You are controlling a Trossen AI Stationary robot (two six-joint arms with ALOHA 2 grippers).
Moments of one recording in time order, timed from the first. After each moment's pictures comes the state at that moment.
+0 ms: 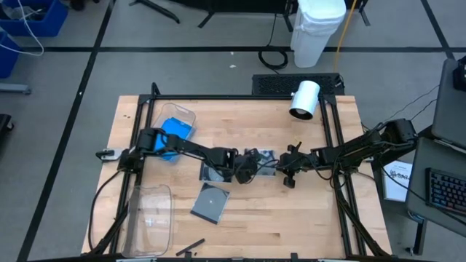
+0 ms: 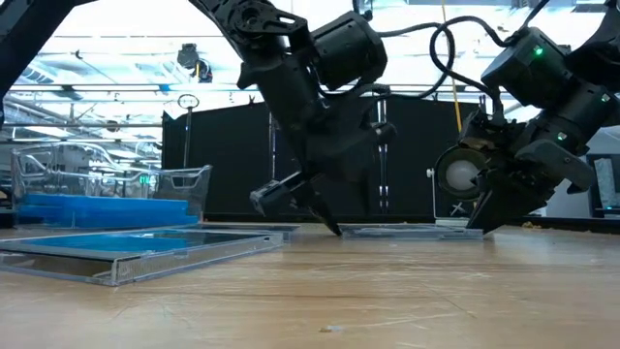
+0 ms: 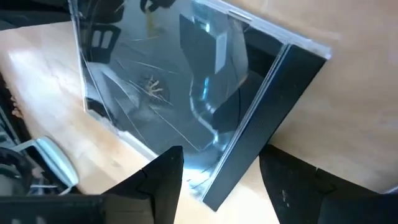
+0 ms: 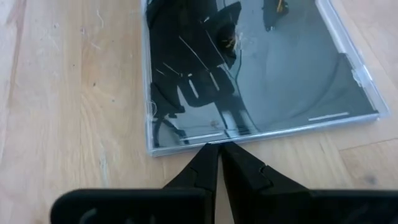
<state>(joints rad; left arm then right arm) -0.08 2.16 1.47 -0.30 -0.37 1.30 0.09 1.32 0.26 0.23 0.13 0.28</state>
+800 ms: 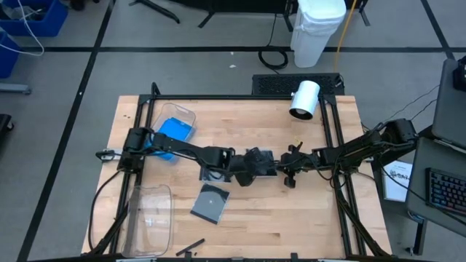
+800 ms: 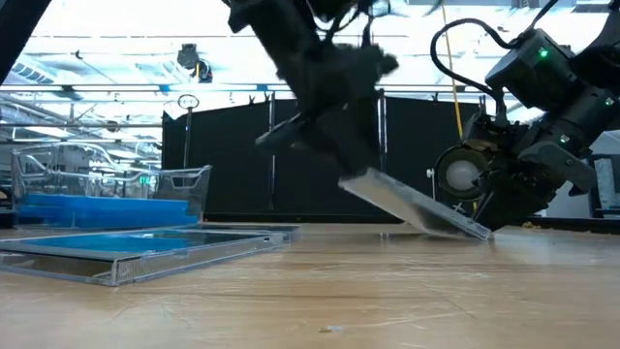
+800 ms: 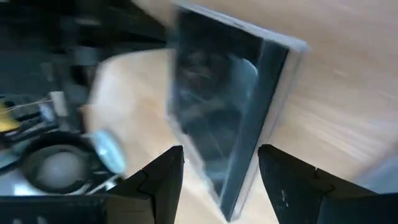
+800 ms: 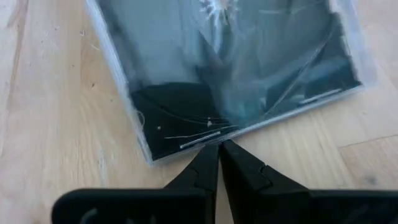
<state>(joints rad) -0.12 2.05 1.52 -0.36 -0.37 1.25 0.09 1.32 0.23 0.28 0.13 0.28</state>
